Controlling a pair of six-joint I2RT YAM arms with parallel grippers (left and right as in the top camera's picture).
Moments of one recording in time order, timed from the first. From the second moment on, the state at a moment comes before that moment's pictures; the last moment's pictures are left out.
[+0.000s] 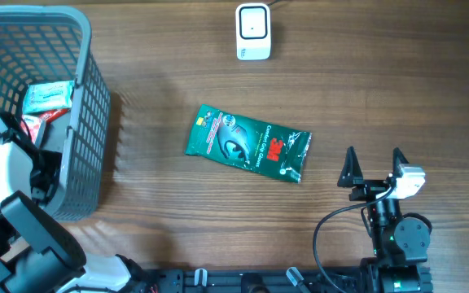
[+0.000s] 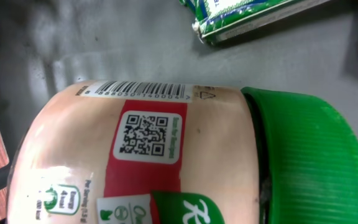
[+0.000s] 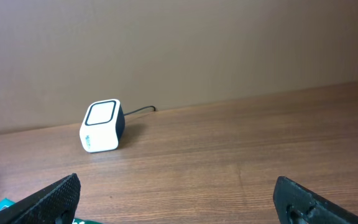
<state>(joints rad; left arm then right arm) 0.64 1.67 1.04 -0.80 -0.23 -0.73 0.05 0.02 0.01 0.00 0.03 0.17</state>
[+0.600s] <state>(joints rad) 0.64 1.41 1.38 -0.86 0.23 -0.73 0.05 0.02 0.01 0.00 0.03 0.17</state>
